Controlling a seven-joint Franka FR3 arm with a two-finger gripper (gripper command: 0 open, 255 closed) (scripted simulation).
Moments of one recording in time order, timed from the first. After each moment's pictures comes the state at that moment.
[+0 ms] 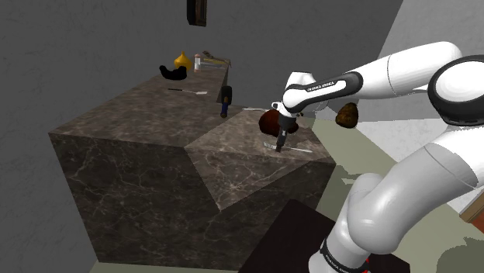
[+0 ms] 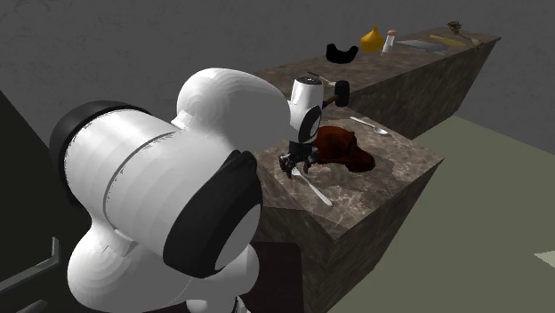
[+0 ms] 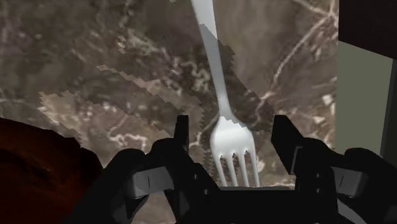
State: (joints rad) arm 0.06 -0.37 -0.60 -2.45 -0.19 2.14 -0.80
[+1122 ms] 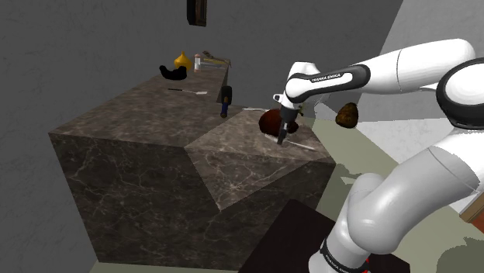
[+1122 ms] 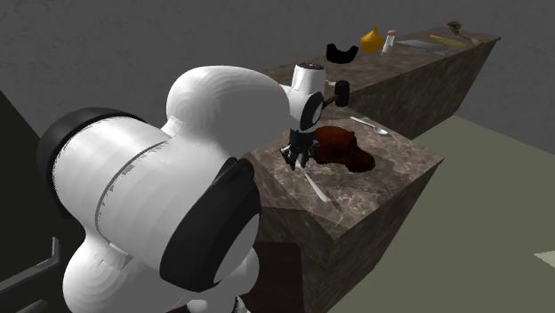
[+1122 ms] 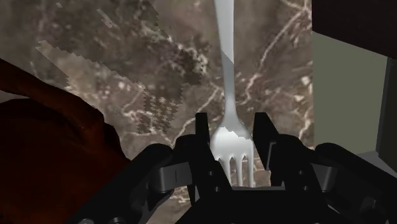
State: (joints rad) arm 0.06 -0.41 -0.57 -2.39 -0.20 2.04 -0.79
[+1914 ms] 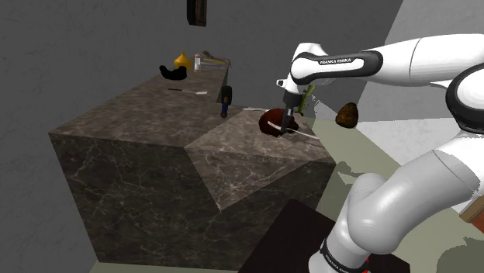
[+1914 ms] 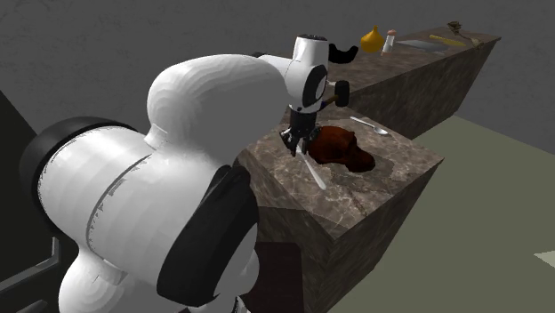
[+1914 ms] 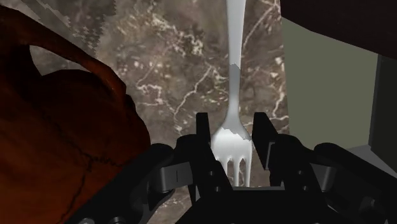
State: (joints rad) arm 0.06 -0.45 -0.54 -2.26 -0.19 1.87 -0.78
